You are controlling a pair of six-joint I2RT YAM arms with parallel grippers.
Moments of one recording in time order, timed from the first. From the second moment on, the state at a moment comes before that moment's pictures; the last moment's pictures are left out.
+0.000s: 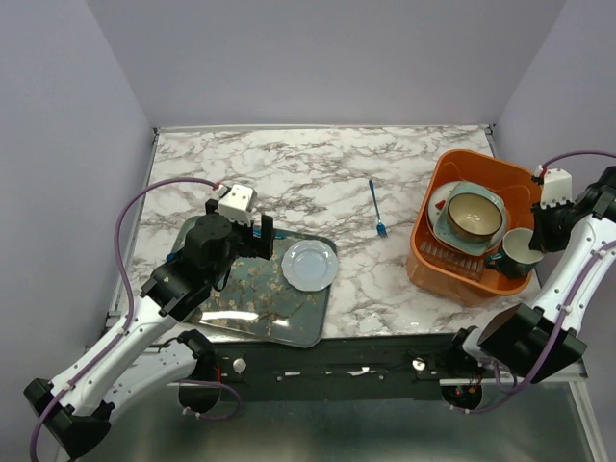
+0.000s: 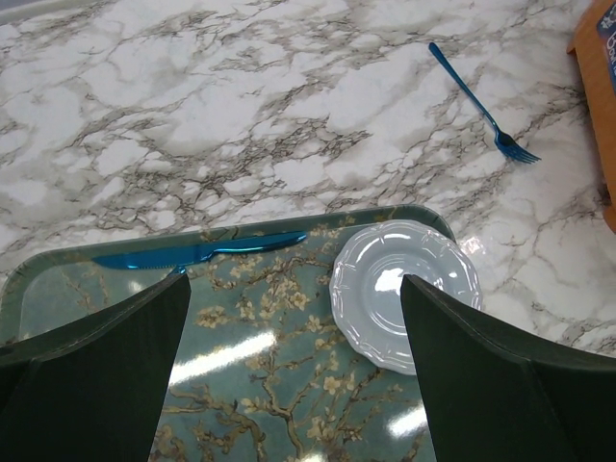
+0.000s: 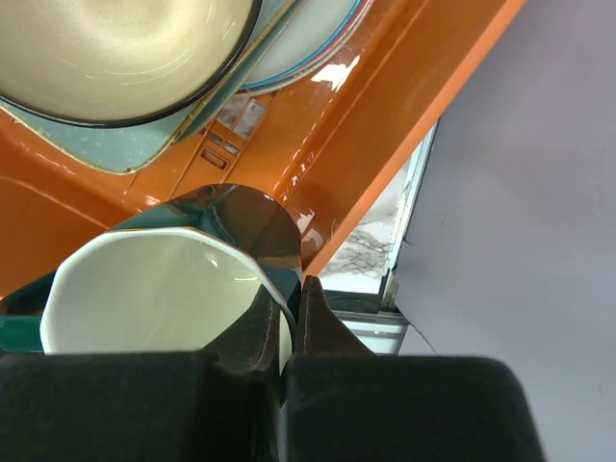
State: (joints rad) left arm -0.68 0.75 0.82 -0.41 -0.28 -0.16; right arm -0.70 1.27 1.48 -1.36 -0.31 -0.86
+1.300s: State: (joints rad) left arm -0.64 0.75 0.82 -0.40 -0.21 -0.17; right arm -0.66 1.29 1.09 -1.15 -0.38 -0.97
